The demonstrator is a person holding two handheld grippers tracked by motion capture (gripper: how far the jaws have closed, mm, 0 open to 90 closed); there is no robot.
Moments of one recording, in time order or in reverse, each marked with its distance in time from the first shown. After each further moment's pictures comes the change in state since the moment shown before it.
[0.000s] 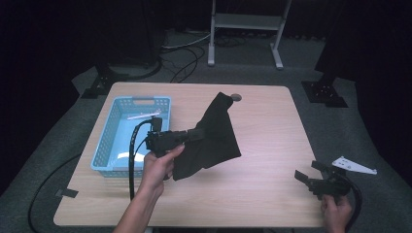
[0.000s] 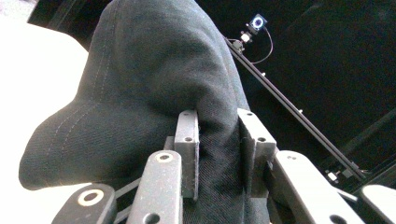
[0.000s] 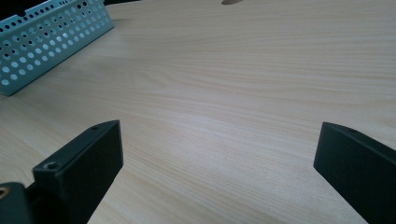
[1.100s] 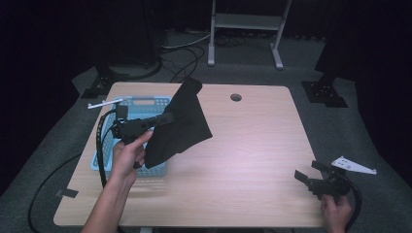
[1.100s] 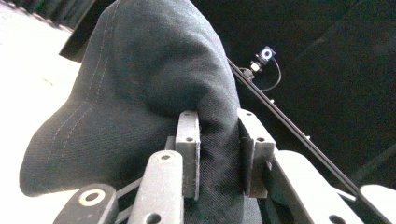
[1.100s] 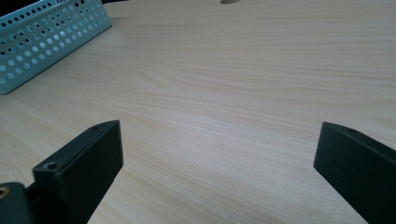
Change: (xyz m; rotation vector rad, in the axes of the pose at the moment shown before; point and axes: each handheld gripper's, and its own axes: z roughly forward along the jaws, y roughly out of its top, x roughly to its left) left arm 0.001 0.038 -0.070 -0.102 0.069 -0.019; right arm 0.001 0.000 0.000 0.002 -0.008 -0.006
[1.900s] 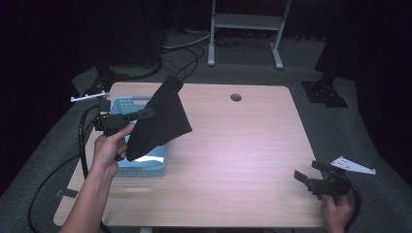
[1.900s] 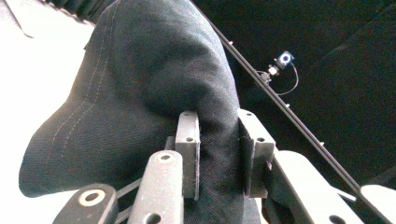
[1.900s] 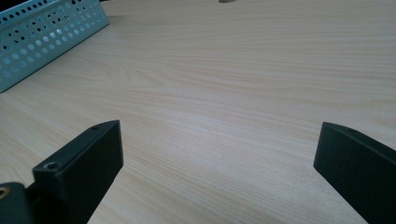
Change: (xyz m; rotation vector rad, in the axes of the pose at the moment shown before) left arm 0.031 0.022 -0.034 0.022 0.064 -0.036; right arm 0.001 0.000 0.001 0.006 -0.012 -0.004
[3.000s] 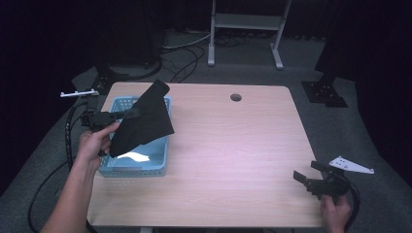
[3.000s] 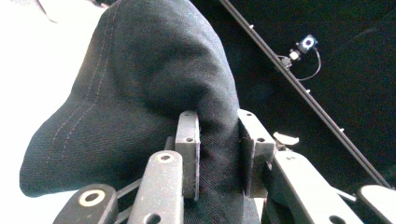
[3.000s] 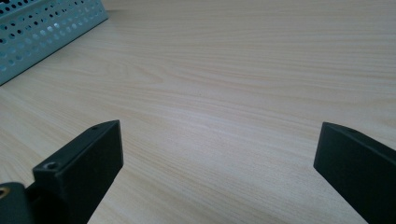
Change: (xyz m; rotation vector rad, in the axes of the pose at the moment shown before) left arm 0.041 0.018 -0.032 0.086 0.067 0.005; right arm 0.002 0.000 0.002 0.015 -0.005 -0.013
